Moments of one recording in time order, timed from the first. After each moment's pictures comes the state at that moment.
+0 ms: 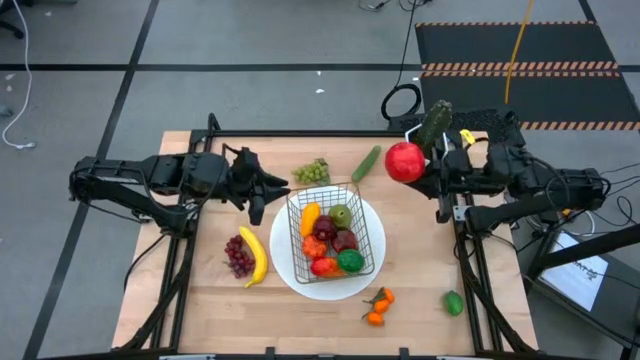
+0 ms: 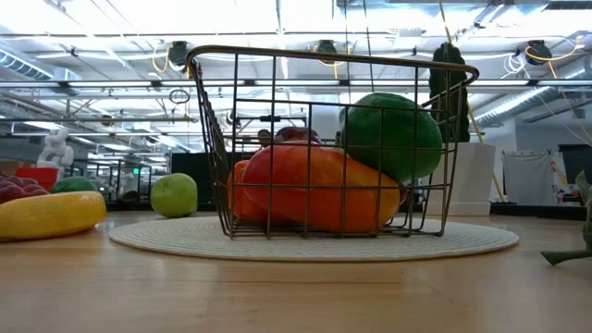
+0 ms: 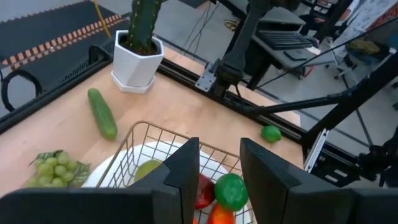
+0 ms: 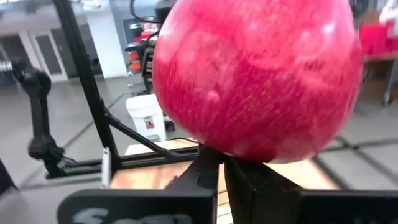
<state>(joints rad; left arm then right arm) -0.12 1.15 1.32 -0.54 -0.25 -0.50 0.08 0.74 0.97 -0.24 0.12 0.13</state>
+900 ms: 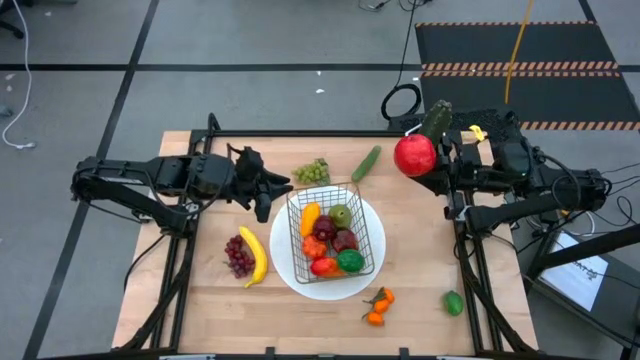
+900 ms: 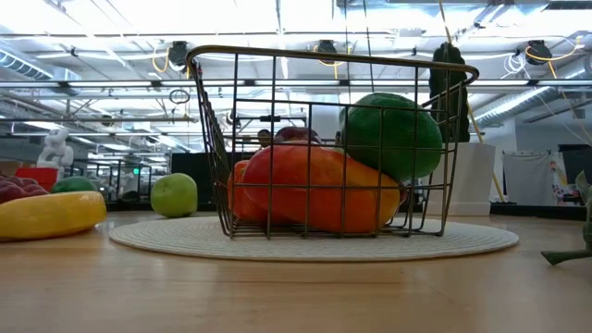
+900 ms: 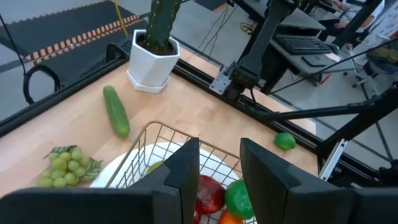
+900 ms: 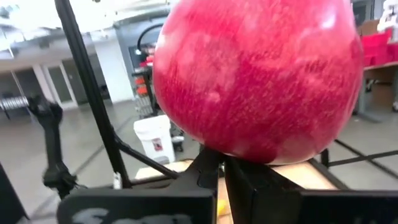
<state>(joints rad) -0.12 1.17 1.32 -0.54 -0.31 -0.53 0.08 0.71 0.97 -0.18 0.13 0.21</state>
